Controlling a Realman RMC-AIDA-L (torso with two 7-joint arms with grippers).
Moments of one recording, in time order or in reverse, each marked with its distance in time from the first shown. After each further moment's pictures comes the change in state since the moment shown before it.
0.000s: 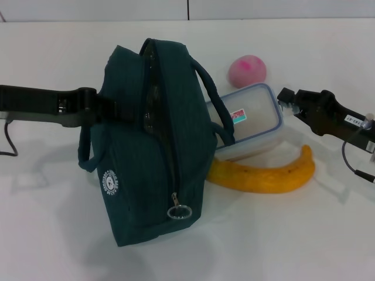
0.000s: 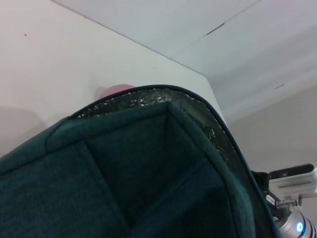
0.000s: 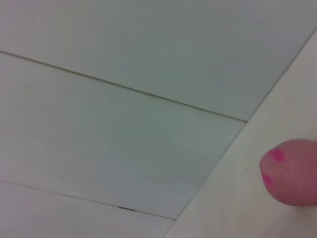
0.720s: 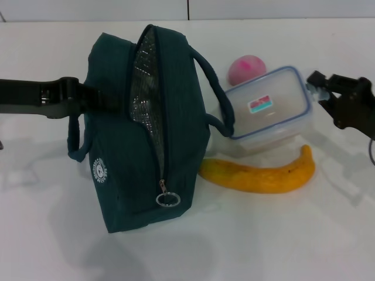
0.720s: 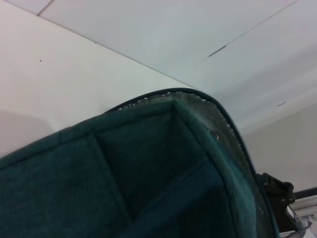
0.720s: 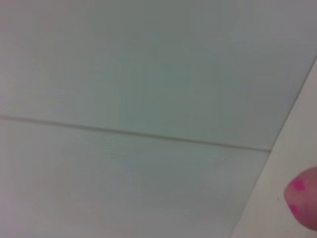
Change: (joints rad) left arm 0.007 0.018 -0.050 0.004 -0.013 0.004 0.010; right arm -0.069 -0.007 0.013 0.002 0.127 -0.105 0.088
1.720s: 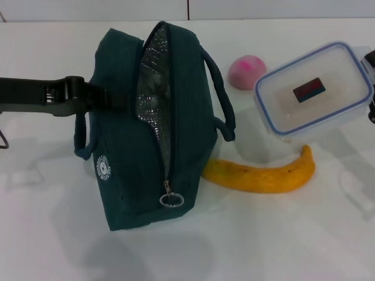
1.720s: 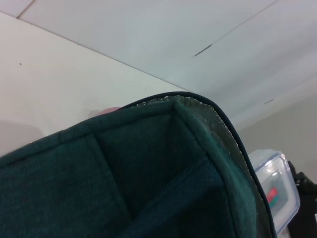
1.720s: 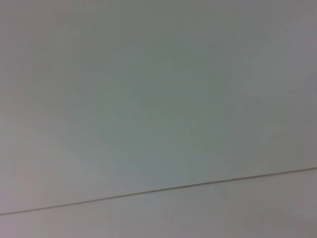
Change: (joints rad) left arm -0.004 -0.008 0.006 -0.001 -0.022 0.007 0.023; right arm -0.075 0.007 0.001 0.117 0.236 -0.262 0.141
